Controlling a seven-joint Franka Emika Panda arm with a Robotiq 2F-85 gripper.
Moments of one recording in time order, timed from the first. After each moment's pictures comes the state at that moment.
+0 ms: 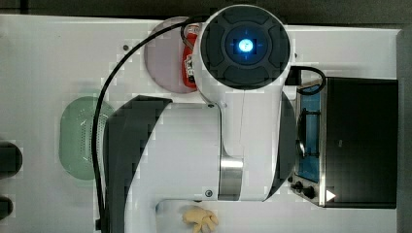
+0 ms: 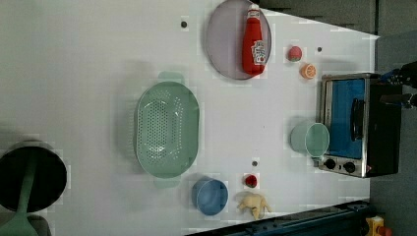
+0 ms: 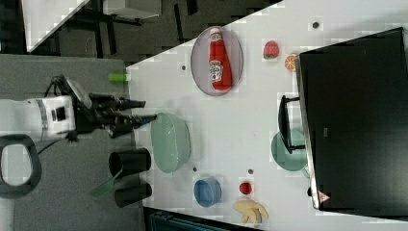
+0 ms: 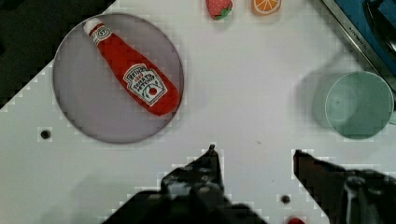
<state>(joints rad) -0.01 -0.03 -0.01 -1.79 -0.02 0.19 -0.05</state>
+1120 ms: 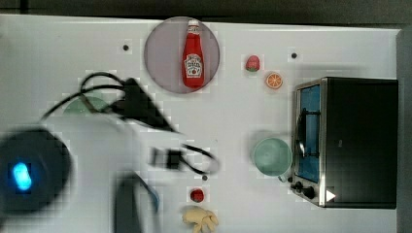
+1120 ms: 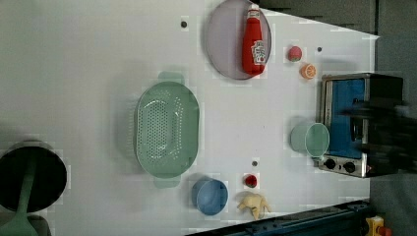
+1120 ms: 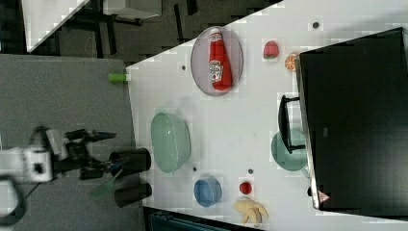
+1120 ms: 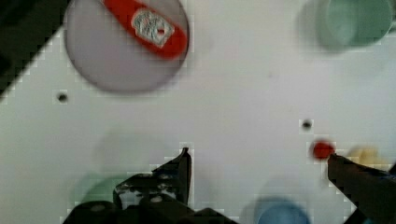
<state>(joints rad) 0.00 -0.21 0.29 -2.00 -0.01 0.23 0.42</state>
